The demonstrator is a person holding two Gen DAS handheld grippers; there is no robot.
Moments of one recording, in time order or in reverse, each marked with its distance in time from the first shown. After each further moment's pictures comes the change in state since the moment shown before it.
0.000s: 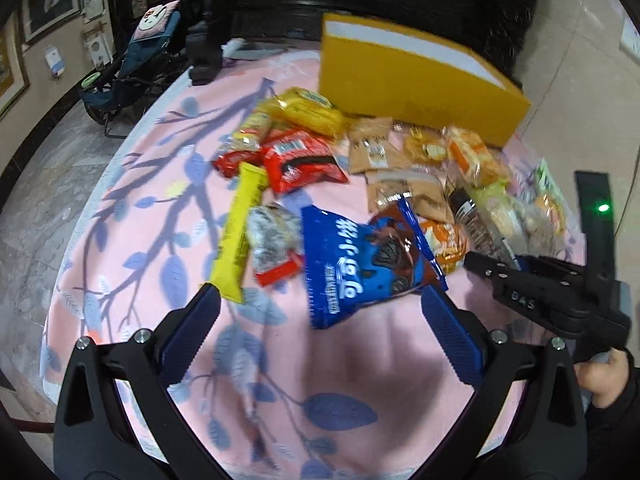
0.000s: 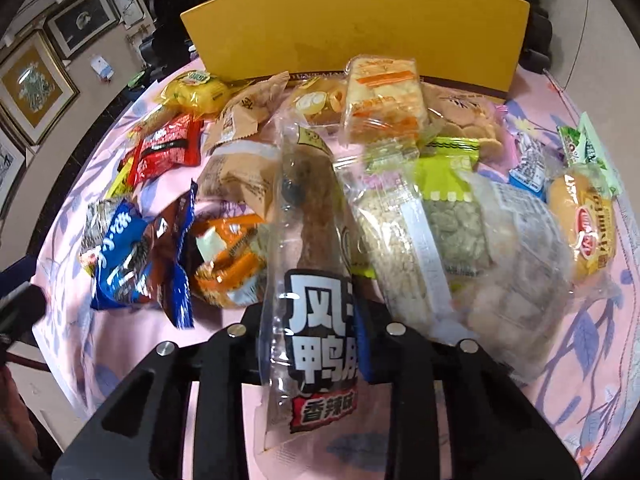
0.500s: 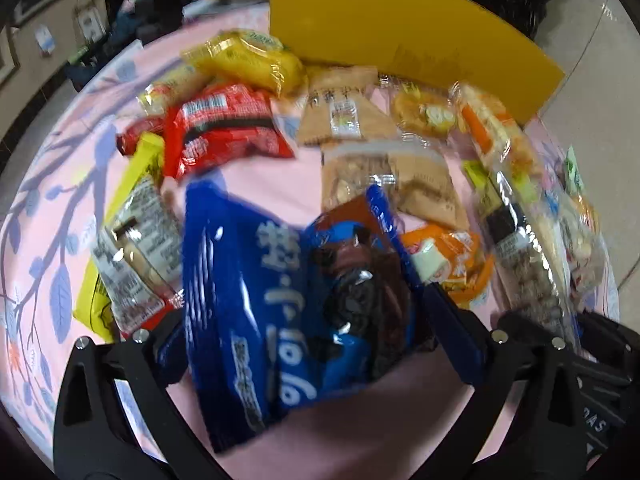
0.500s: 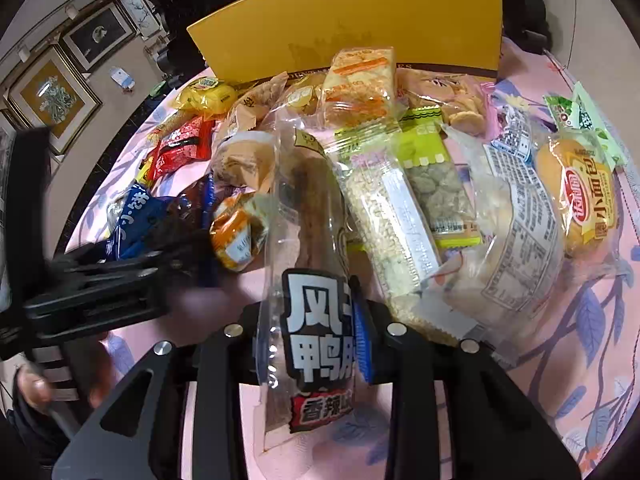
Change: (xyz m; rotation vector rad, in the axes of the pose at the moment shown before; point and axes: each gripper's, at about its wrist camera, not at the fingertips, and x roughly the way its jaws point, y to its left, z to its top) left arm 0.090 -0.038 0.016 -0.051 0.062 -0.025; right arm -0.013 -0.031 -0.017 0.033 -0.009 0.130
